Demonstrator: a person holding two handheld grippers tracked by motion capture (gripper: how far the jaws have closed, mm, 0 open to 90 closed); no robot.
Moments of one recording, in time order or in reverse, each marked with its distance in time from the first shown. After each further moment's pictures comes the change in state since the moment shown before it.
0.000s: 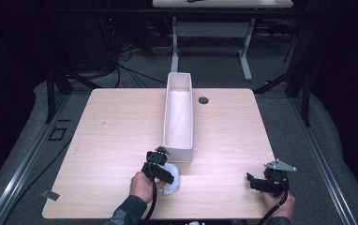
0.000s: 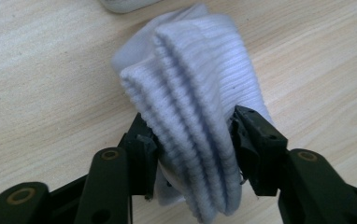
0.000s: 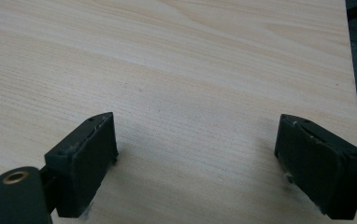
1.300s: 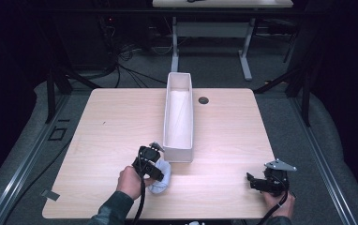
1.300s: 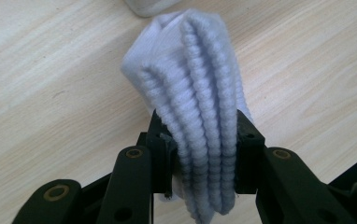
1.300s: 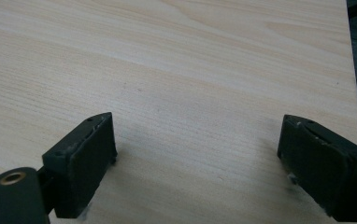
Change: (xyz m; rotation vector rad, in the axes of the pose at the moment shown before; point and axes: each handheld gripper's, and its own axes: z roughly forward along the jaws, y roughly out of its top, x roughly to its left) left arm 0.013 -0.001 -0.040 0.028 0.029 0.118; right arm -0.001 0.000 0.001 0.008 0.002 0.009
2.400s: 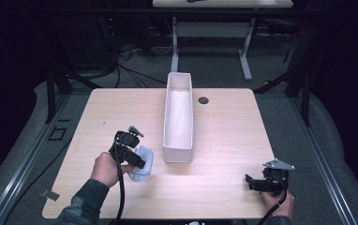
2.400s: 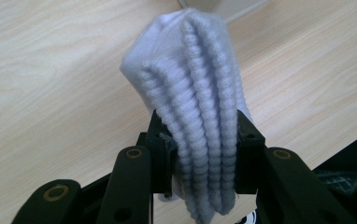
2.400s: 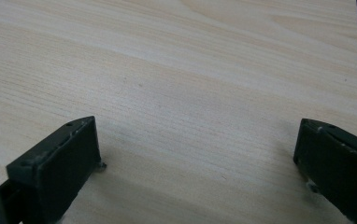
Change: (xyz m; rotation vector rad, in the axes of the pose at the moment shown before) left arm 0.040 0.001 -0.069 -0.037 0.033 -0.019; right arm 0.001 0.001 0.003 0.026 -0.001 -0.010
